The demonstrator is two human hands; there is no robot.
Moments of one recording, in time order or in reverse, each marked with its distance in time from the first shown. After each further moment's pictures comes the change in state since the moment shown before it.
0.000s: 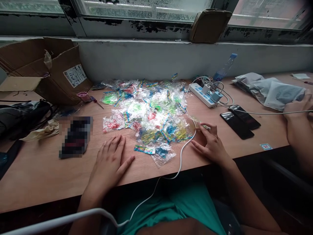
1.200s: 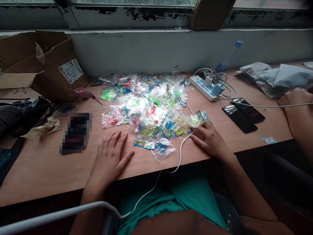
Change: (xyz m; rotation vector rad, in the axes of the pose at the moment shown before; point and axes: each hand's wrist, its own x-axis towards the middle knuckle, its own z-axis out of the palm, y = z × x) left_hand 0.004 0.004 -0.010 -0.059 -0.064 -0.018; right_hand 0.004 0.000 -0.002 0.018 -0.143 -0.019
